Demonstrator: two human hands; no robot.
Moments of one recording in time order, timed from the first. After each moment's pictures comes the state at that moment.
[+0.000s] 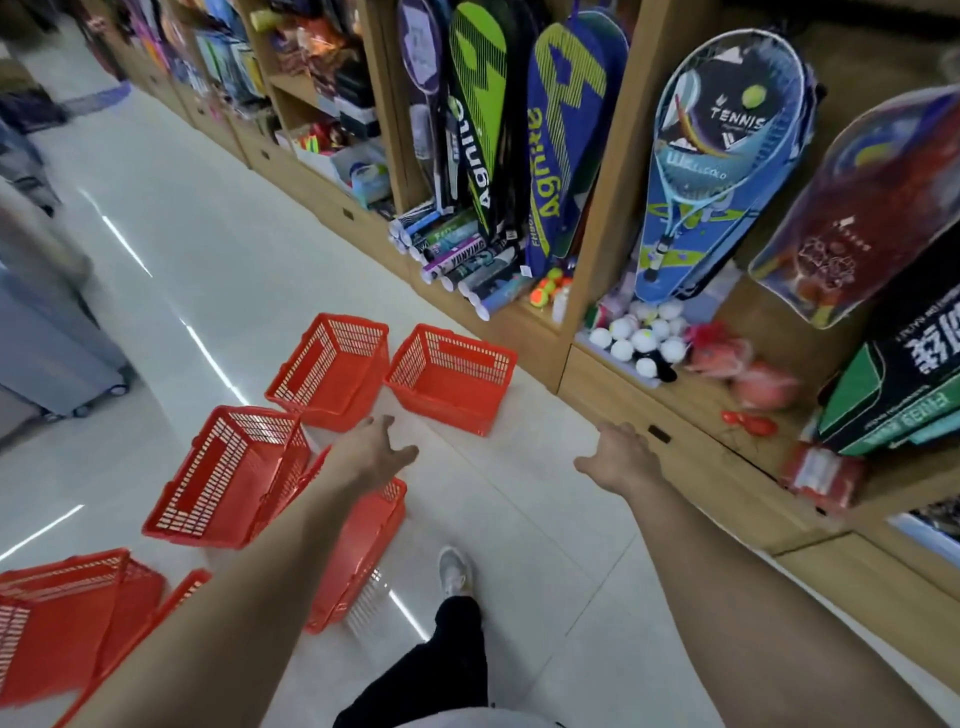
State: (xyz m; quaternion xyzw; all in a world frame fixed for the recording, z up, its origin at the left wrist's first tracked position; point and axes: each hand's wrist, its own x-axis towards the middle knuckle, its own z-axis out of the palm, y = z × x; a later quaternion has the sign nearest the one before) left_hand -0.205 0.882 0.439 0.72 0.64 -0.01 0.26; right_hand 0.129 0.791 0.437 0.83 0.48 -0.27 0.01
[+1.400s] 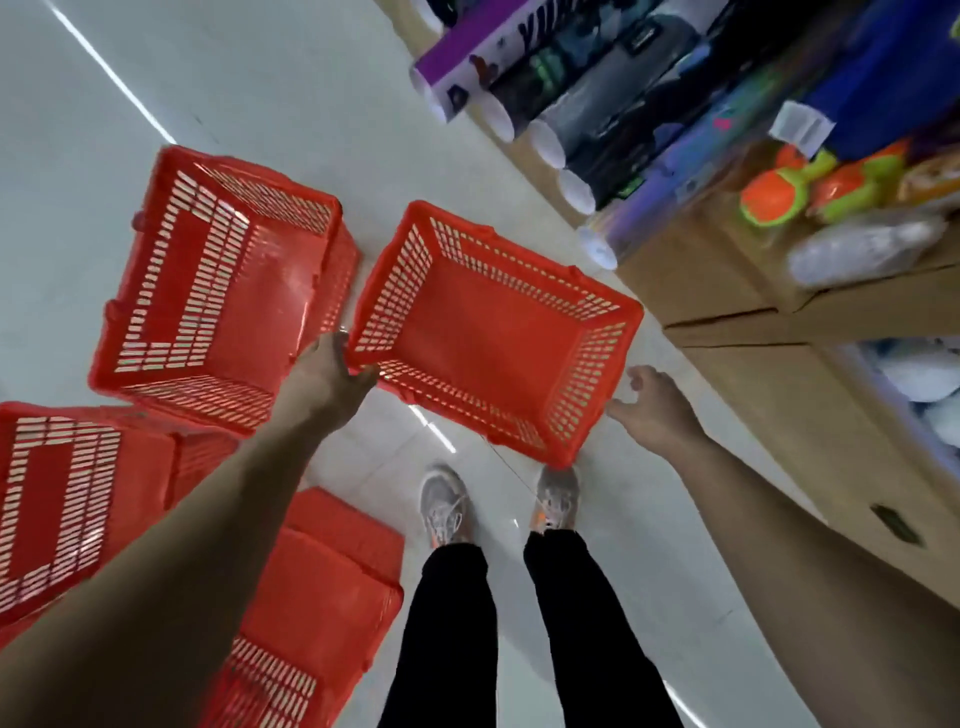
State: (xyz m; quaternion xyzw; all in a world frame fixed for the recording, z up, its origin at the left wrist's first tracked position) left_hand -0.185 1.508 -0.048 0.59 0.72 -0.08 0.35; right_hand 0.187 1.406 -0.082 0.81 0.37 -0.46 0.04
